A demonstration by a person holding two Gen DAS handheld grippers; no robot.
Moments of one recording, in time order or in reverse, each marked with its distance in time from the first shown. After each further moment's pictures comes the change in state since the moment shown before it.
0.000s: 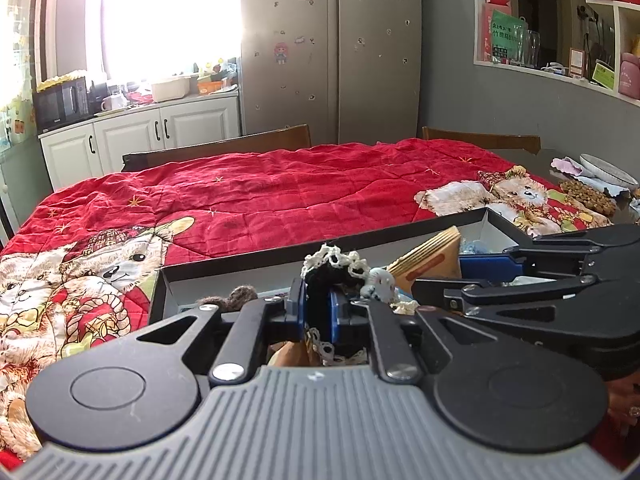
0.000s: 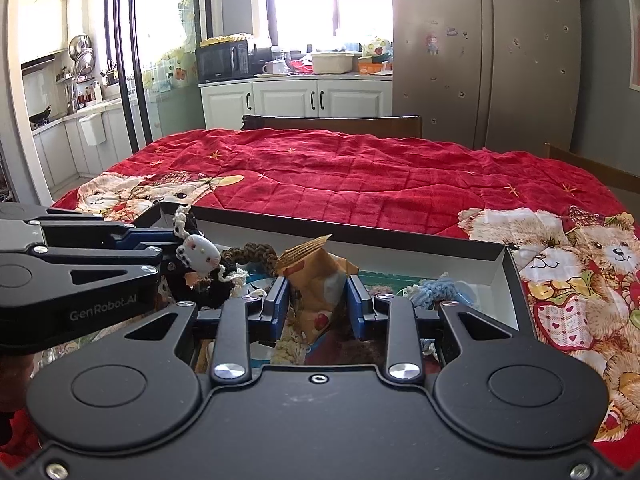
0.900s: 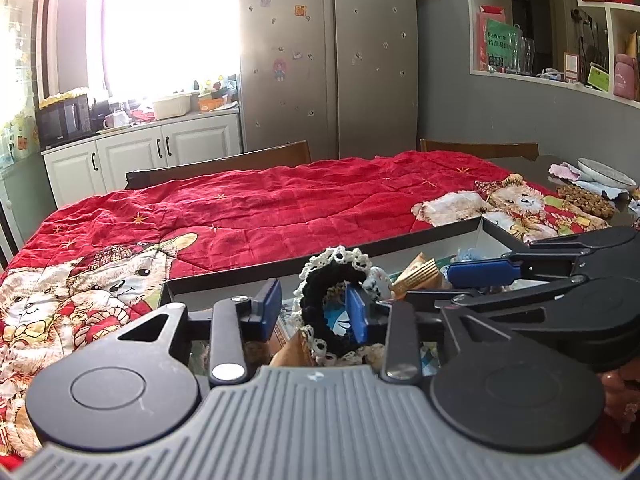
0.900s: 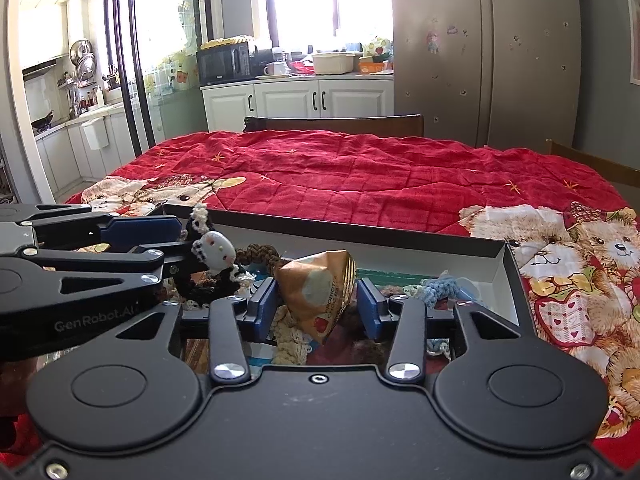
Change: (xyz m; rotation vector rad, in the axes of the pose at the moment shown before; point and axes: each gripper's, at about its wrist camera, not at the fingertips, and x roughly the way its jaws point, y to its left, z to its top) left arm -0.010 -0.004 0.000 0.019 -0.052 0.011; right arm -0.001 -0.004 -0.001 0.018 -0.010 0.014
